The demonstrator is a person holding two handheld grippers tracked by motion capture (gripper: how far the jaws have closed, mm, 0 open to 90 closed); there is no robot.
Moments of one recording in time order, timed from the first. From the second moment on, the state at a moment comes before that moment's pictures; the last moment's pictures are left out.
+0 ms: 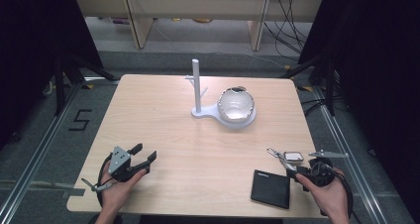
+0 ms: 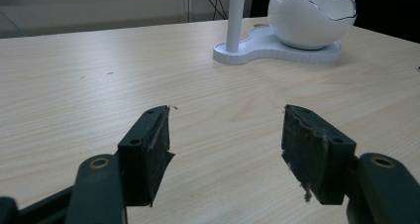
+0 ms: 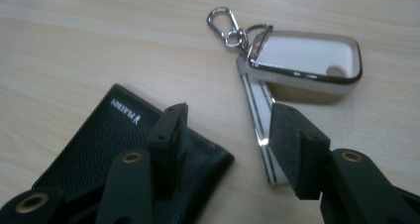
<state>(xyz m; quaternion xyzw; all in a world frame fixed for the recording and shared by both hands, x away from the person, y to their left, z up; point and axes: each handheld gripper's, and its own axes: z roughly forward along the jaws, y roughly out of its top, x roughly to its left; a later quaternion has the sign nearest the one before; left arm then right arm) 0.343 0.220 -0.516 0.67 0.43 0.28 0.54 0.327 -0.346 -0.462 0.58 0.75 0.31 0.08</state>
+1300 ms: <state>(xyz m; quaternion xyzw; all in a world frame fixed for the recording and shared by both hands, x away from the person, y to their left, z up) 0.341 0.213 -0.514 0.68 0.42 0.27 0.54 0.342 -0.322 -0.478 0.69 0.68 0.21 -0.10</state>
